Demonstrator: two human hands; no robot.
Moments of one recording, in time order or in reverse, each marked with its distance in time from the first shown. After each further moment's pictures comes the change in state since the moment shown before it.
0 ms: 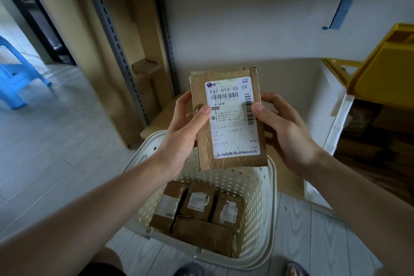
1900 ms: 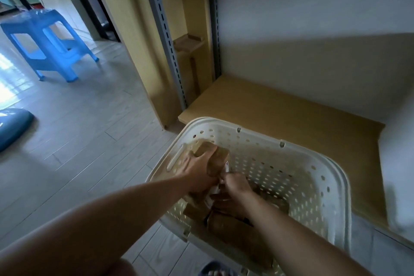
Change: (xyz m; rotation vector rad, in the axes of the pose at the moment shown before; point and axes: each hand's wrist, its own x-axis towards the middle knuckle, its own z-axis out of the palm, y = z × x) left_hand 0.012 -0.153 -0.117 1.165 -0.060 -0.683; right_hand 0.059 0.251 0.152 -0.206 -0.059 0.830
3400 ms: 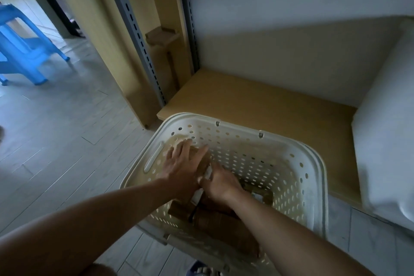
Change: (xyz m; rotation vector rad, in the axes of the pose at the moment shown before) left_hand 0.023 -0.008 0.028 0.506 0.251 0.360; right_hand -0.021 -0.005 -0.021 -0.655 -0.003 -0.336
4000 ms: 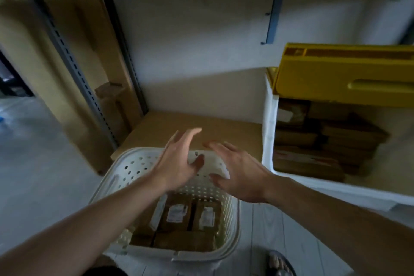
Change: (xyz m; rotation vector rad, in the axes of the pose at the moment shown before) left_hand -0.056 0.135 -0.162 -0.555 0.279 0.321; right_hand -0.224 0.006 -0.166 -0.410 0.424 -0.402
